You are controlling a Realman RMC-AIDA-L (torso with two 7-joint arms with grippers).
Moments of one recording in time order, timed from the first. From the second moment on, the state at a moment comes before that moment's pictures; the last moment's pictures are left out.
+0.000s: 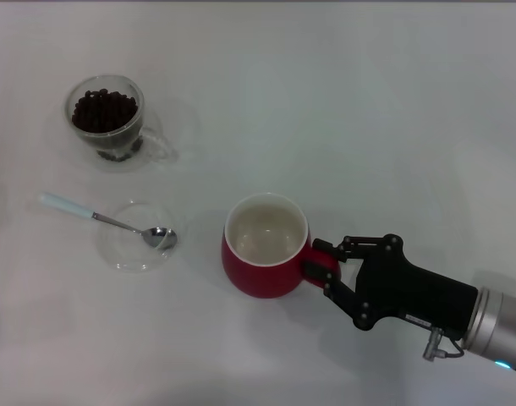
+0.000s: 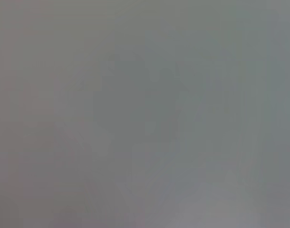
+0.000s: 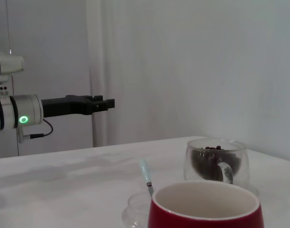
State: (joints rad) left arm -0.22 -2.08 2.84 -0.08 -1.50 1.40 -0.21; right arm 0.18 2.01 -2.36 -0.29 -0.13 -1.32 0.36
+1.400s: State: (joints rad) left arm -0.17 -2.07 2.84 -0.04 -1.05 1.49 -1.45; right arm 0.19 1.95 -2.08 0.05 -0.11 -2.06 0.41
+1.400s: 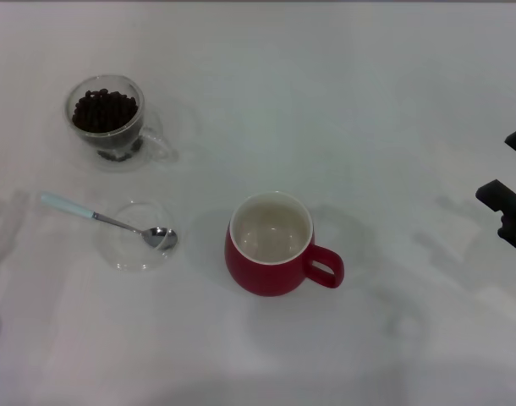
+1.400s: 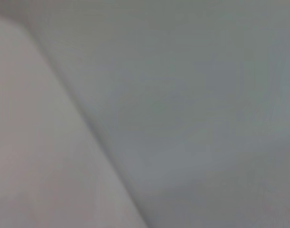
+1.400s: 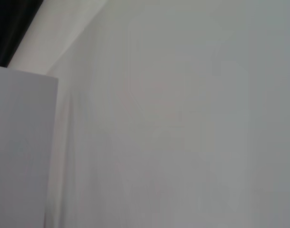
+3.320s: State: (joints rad) left arm -0.32 -2.07 2.83 -0.08 -0.75 1.29 -1.66; right arm 0.20 1.96 -2.08 0.05 -0.11 -2.06 0.41
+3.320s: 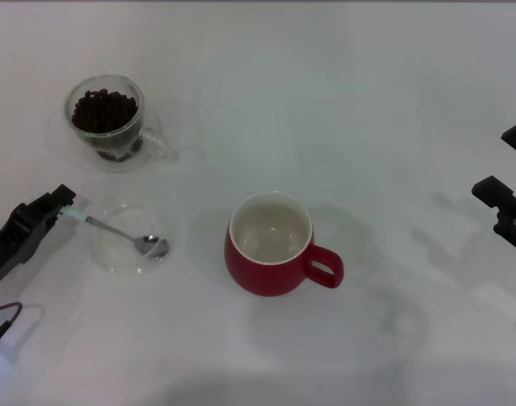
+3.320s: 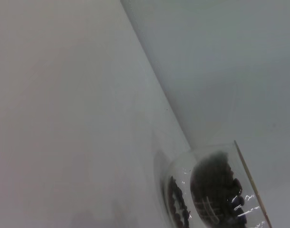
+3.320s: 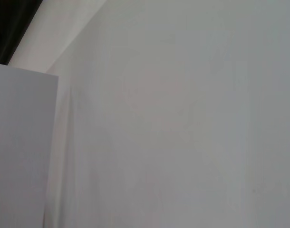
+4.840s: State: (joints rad) left arm -0.59 -1.92 2.84 -0.44 -0.77 1.60 -1.73; right arm 0.24 1.98 -2.08 0.04 -0.10 -2.06 0.37
